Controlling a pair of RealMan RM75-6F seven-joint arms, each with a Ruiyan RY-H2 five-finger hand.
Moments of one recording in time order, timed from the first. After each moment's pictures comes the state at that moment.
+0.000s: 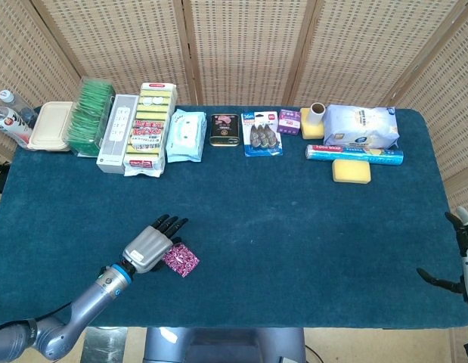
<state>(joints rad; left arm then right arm) -0.65 -1.44 0.01 -1.66 1.30 0.91 0.54 0.03 -0.94 0.11 -1.80 -1.40 1.48 0.17</state>
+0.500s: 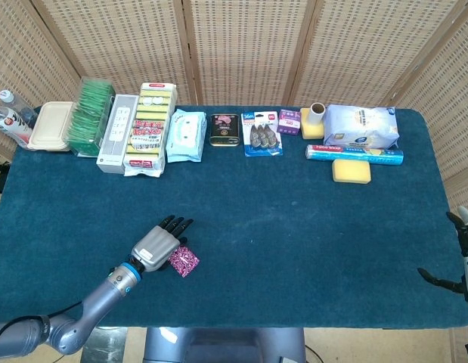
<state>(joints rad) -0.69 -1.49 0.00 -1.64 1.20 0.89 0.63 0.03 -0.93 0.11 -1.80 -1.40 1.48 0.17</state>
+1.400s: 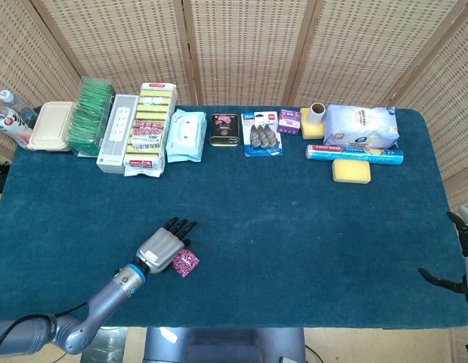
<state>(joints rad) -0.73 -1.53 0.02 -1.63 1.16 0.90 0.68 0.02 -0.93 0.12 -1.80 -1.39 1.48 0.17</state>
